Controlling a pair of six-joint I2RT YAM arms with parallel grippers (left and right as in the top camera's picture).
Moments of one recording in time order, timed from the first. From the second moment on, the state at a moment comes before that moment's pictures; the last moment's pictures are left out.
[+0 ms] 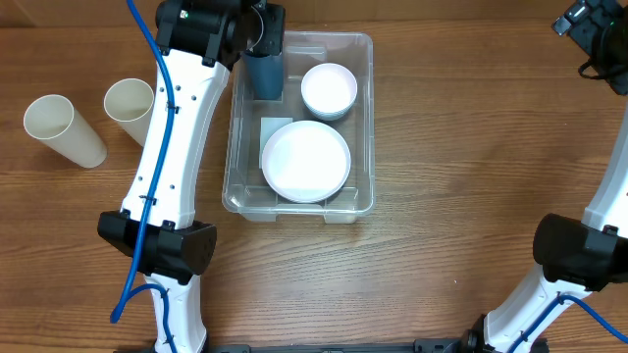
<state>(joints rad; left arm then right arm) -0.30 2.12 2.51 -1.23 -0.05 -0.12 -0.27 2.01 2.52 -1.46 0.08 0.54</state>
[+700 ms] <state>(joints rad) -0.30 2.12 2.51 -1.26 -0.06 -0.11 -0.27 2.01 2.52 -1.46 0.08 0.54</state>
